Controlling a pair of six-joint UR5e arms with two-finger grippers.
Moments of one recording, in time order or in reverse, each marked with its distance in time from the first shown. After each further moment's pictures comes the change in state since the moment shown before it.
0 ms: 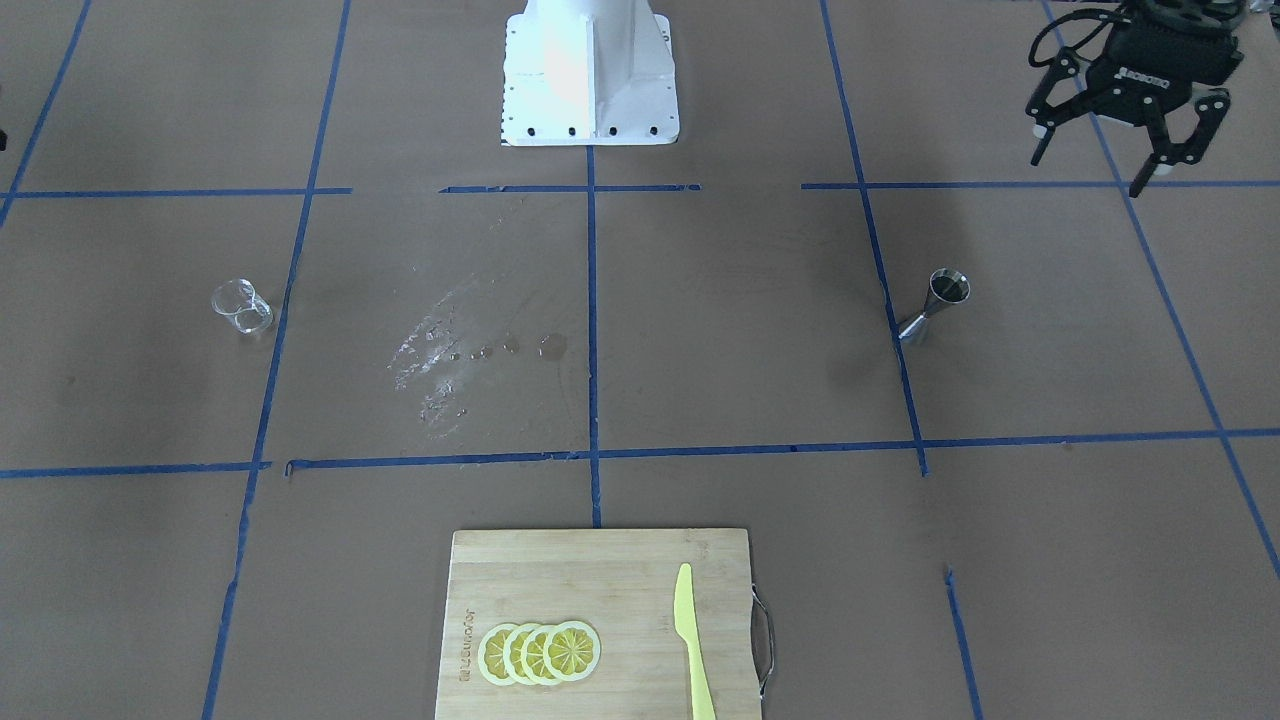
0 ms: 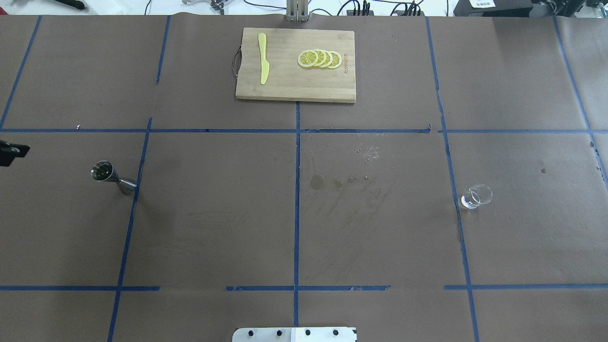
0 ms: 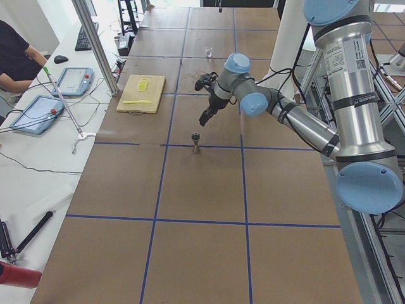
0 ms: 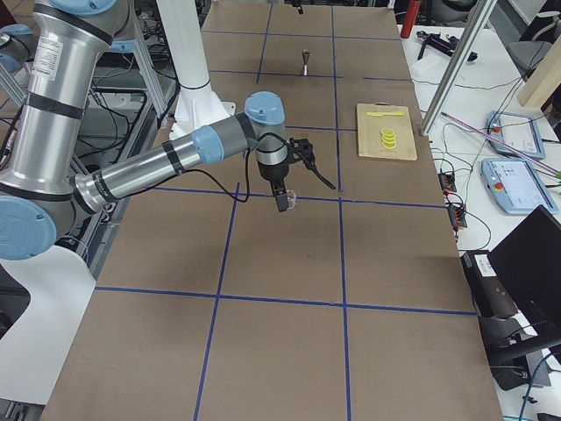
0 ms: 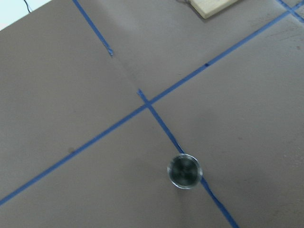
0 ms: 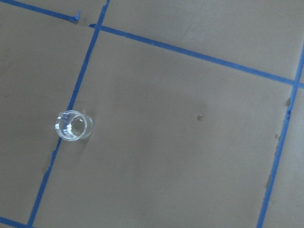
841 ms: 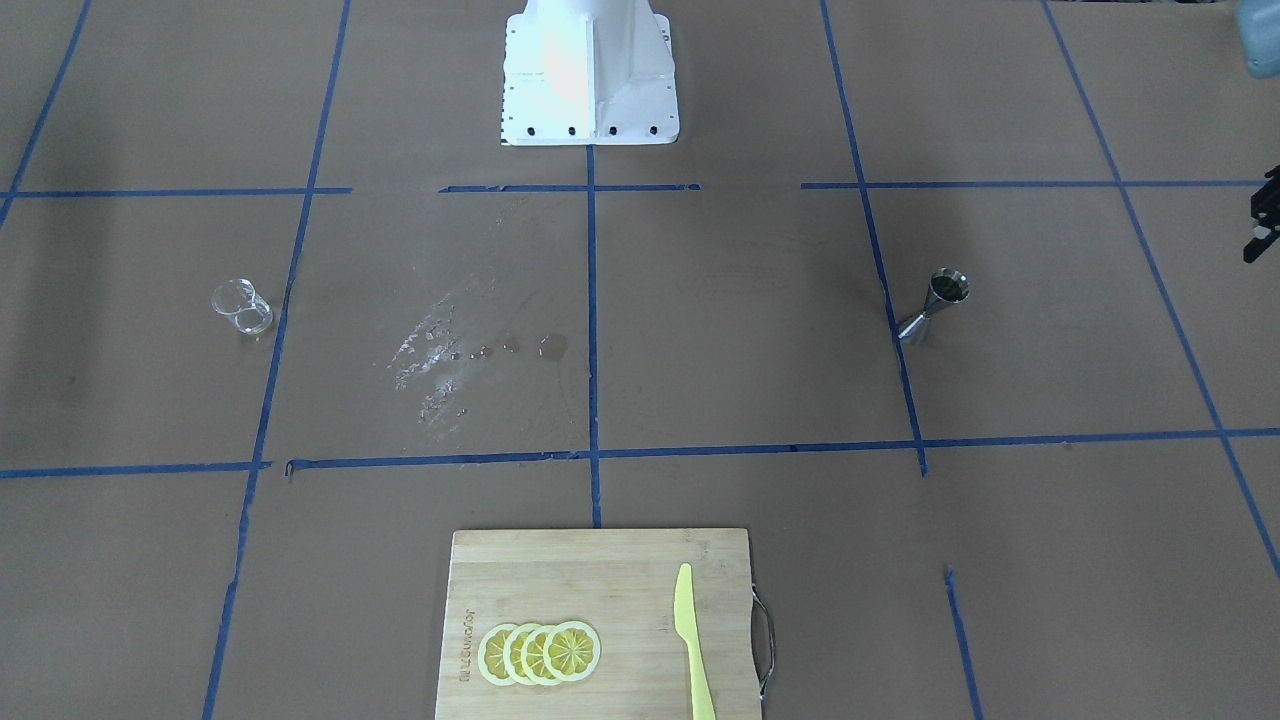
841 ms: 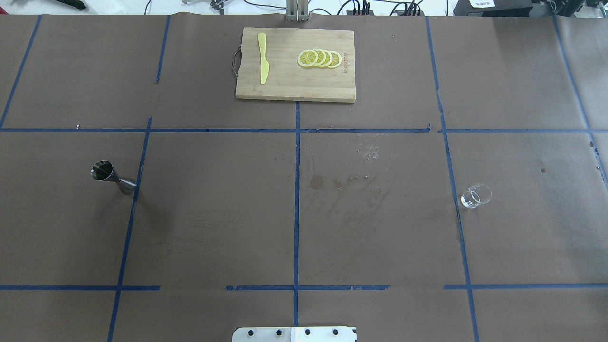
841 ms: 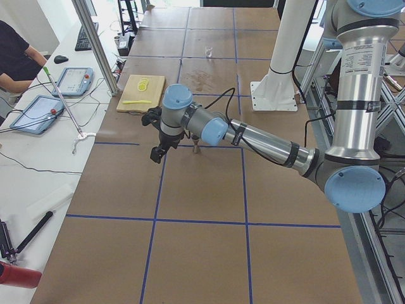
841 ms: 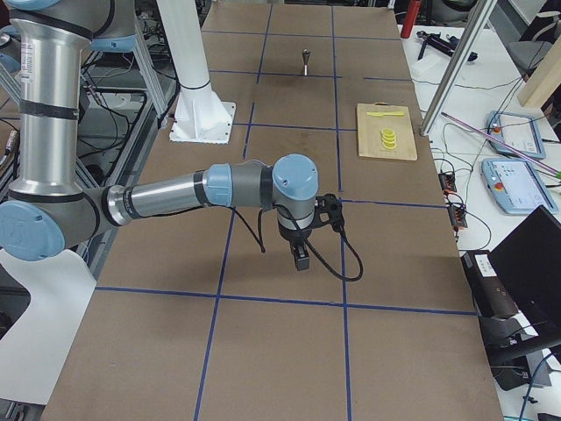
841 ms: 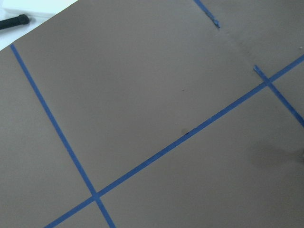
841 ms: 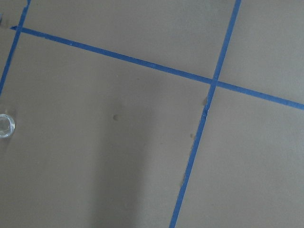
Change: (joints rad) left arm -0.382 -0.110 0.431 0.045 -0.303 0.383; right arm 0.319 0.086 -0.301 -0.140 0.163 -0.425
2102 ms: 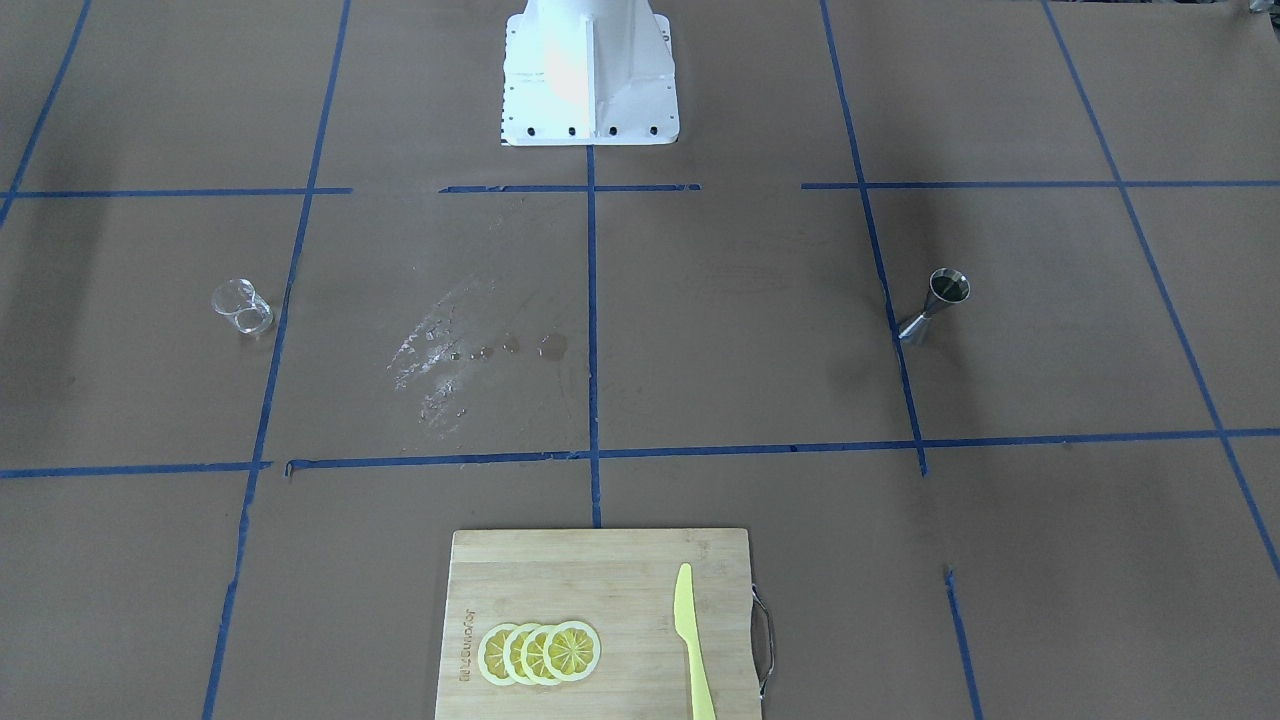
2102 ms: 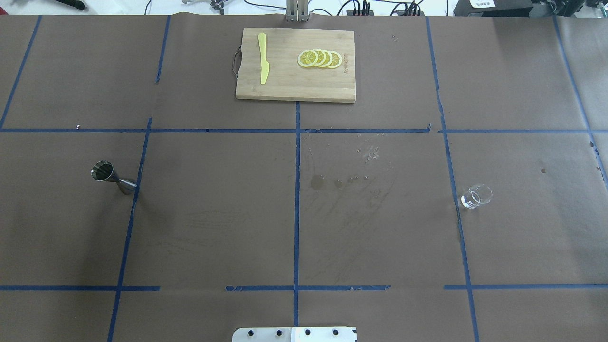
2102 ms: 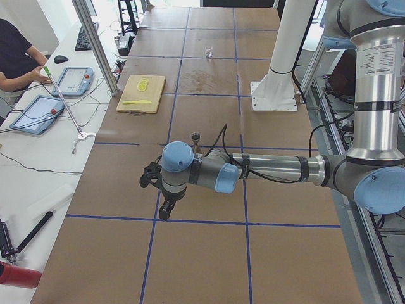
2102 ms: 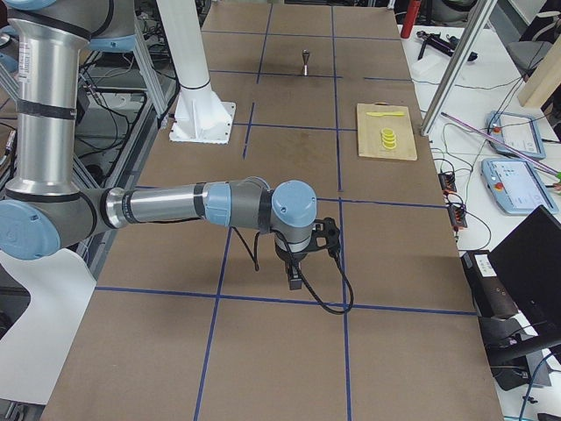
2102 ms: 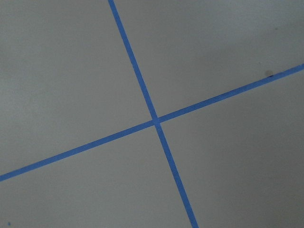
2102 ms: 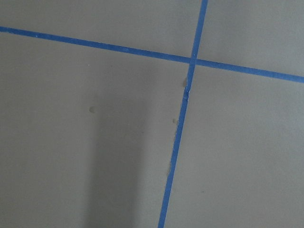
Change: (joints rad) left arm -0.112 0.060 0.168 0.032 -0.007 -0.036; right arm 0.008 0.002 -0.100 0.030 -0.005 0.039
